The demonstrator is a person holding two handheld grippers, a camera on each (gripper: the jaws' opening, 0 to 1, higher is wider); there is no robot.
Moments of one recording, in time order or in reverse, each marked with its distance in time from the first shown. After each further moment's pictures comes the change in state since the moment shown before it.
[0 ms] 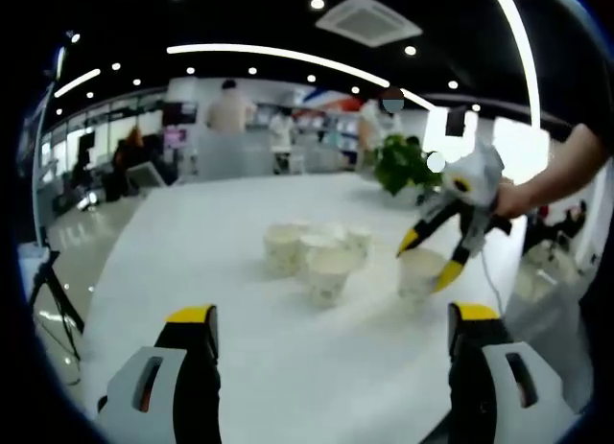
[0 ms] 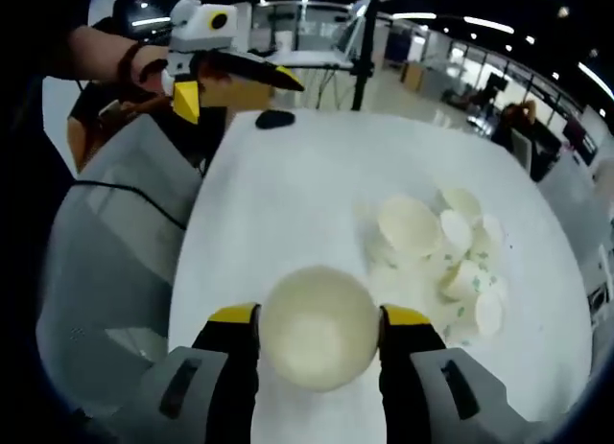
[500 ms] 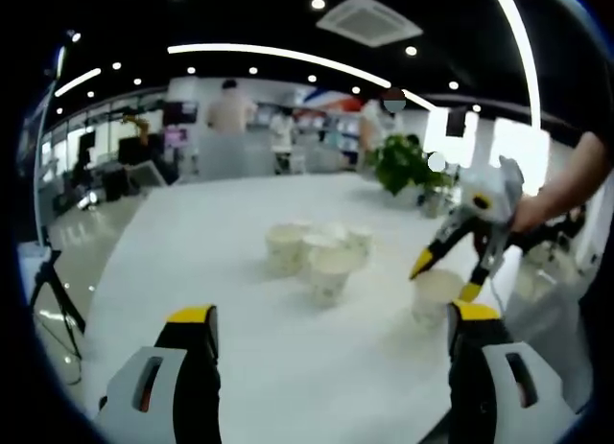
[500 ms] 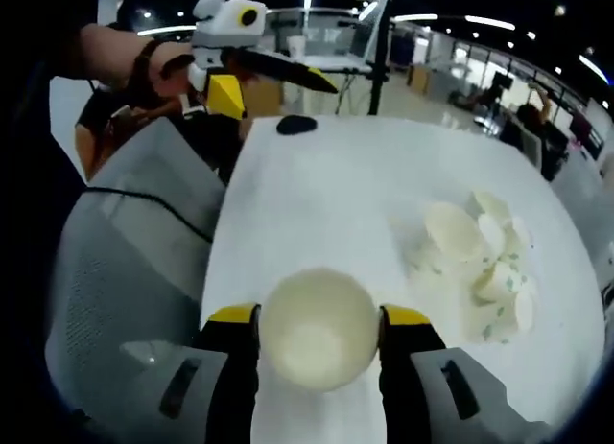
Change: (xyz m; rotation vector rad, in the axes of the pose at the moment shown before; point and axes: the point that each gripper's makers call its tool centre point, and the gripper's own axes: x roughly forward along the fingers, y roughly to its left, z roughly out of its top) left arm -0.005 0.002 -0.001 -0.002 0.000 0.005; right arm 0.013 0.042 0.006 0.014 -0.022 0.046
